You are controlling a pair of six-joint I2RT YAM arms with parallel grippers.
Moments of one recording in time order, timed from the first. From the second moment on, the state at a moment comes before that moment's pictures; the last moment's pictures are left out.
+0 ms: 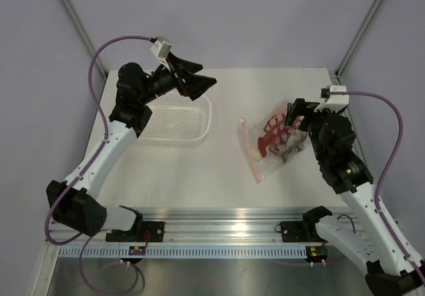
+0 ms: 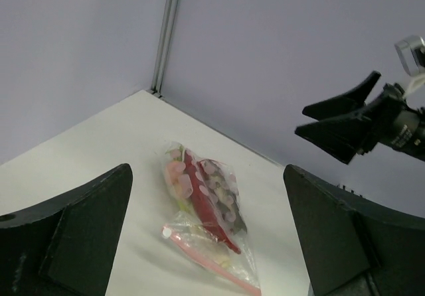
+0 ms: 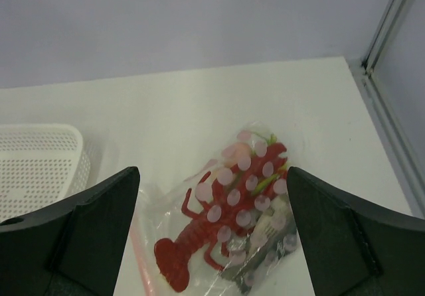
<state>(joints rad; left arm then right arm) -0.36 1.37 1.32 0.27 0.70 -0.45 0.41 0.75 0.92 -0.22 0.39 0.13</state>
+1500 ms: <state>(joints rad) -0.39 0.73 0.80 -0.44 -0.11 -0.31 0.41 0.93 0.91 -0.74 0.63 0.66</state>
